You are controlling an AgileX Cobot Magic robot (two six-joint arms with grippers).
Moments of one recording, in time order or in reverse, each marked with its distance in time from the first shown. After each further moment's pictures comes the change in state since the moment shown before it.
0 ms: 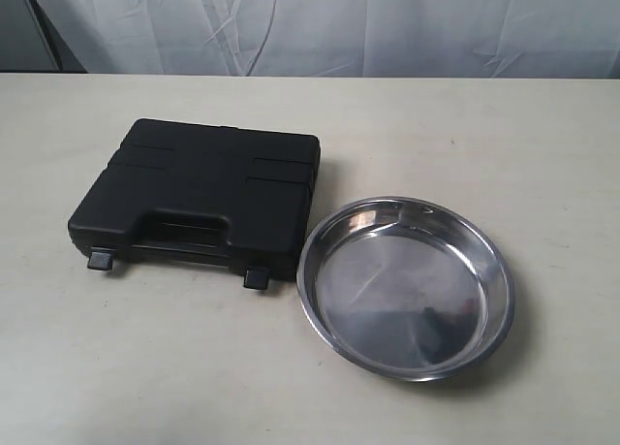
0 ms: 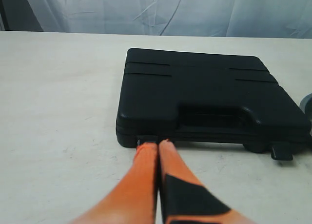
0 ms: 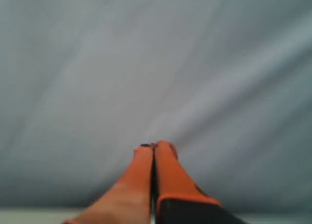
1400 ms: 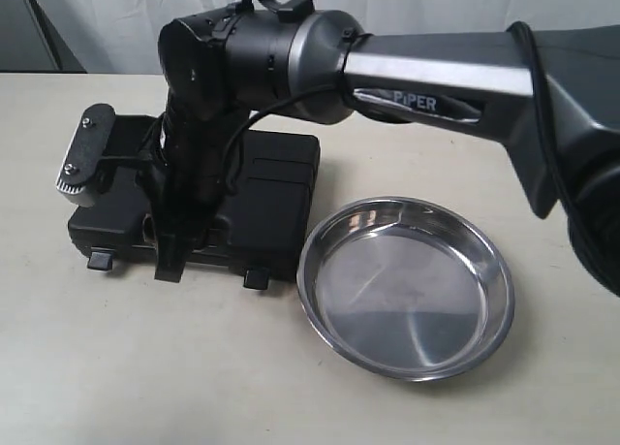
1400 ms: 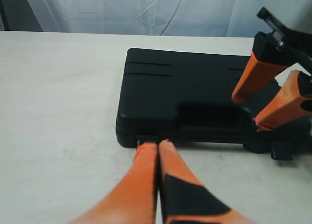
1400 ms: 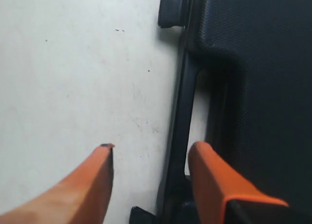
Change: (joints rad) left arm 0.000 0.000 0.000 0.000 0.000 0.000; right arm 0.734 0.452 -0.284 1.775 0.299 -1.848
